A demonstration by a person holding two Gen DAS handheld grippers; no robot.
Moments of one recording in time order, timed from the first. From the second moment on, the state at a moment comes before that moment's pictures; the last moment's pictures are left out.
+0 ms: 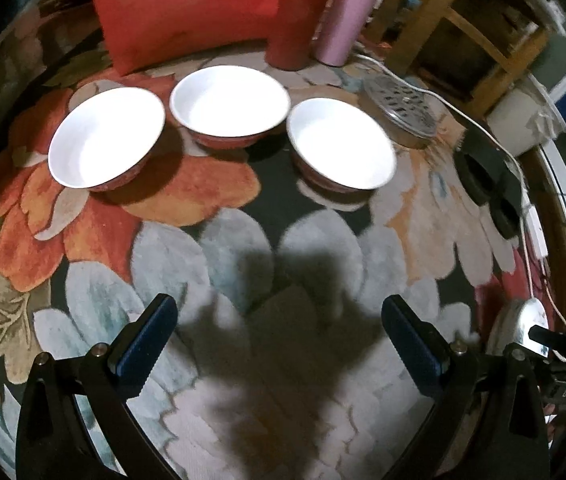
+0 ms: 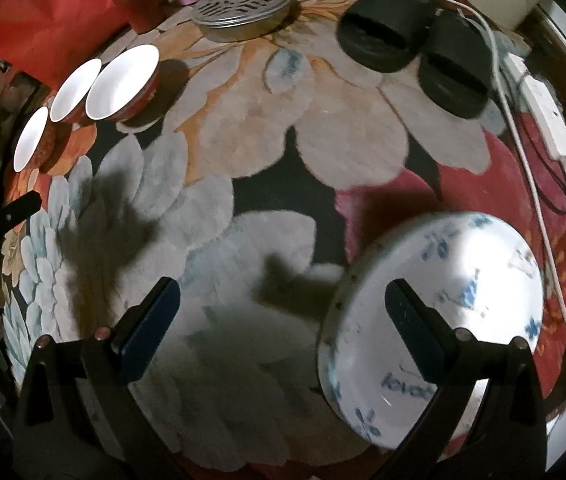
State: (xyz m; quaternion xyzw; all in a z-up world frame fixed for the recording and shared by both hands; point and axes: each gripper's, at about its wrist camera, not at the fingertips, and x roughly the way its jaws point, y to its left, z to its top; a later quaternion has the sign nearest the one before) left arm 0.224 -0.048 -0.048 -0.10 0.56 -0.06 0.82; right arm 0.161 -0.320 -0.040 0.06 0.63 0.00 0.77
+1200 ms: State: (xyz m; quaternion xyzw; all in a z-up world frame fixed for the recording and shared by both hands) left arm 0.305 -0.027 -0.082 -0.19 0.56 -0.05 0.80; right arm 0.359 -0.222 -0.096 0.14 0.63 0.08 0.76
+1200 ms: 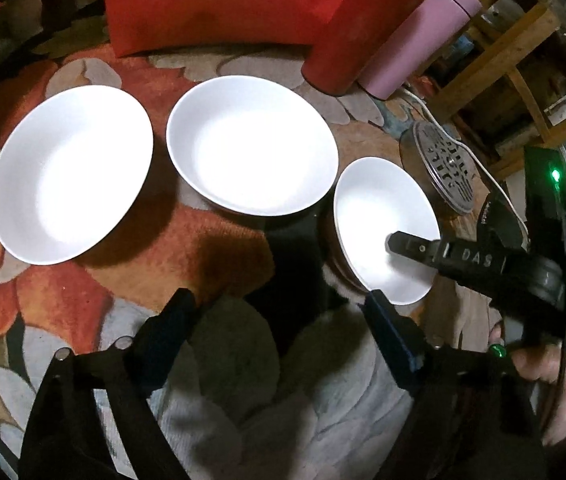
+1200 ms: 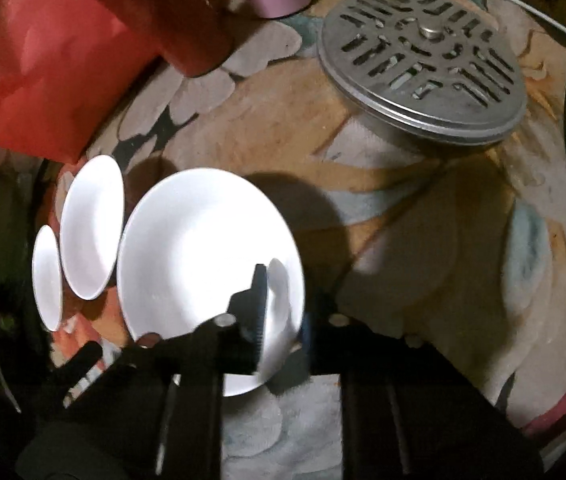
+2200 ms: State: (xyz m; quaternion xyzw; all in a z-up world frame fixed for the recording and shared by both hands) left arm 0.274 -0.048 -0.087 -0.15 0.61 -0.11 0.77; right arm 0.276 -0.205 -0.075 0.11 0.64 0.16 0.74
